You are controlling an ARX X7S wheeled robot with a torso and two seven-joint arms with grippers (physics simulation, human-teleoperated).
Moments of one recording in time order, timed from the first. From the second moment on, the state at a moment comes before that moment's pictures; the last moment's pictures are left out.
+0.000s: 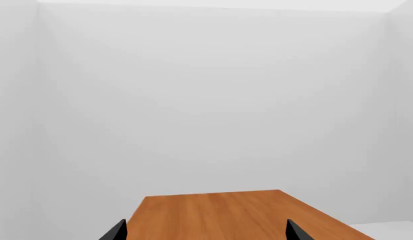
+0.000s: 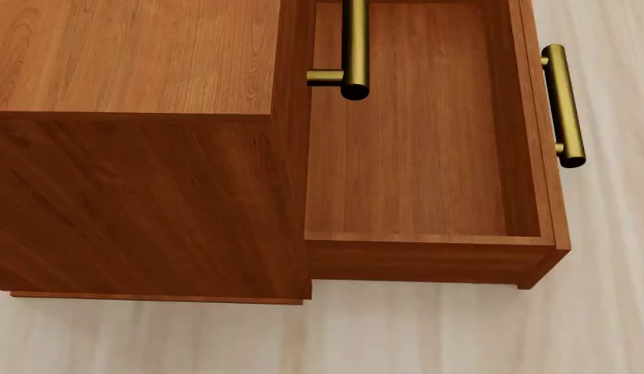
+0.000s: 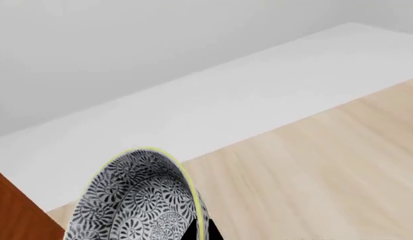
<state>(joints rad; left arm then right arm) -0.93 -1.00 0.58 0.97 -0.87 -0.21 -0.98 1.33 0.75 -0.04 -0.12 1.56 1.03 0.99</state>
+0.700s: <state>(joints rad) -0.92 -1.01 0.59 0.97 -0.86 -0.19 -0.98 1.34 0.70 -0.11 -0.11 1.53 1.03 0.95</state>
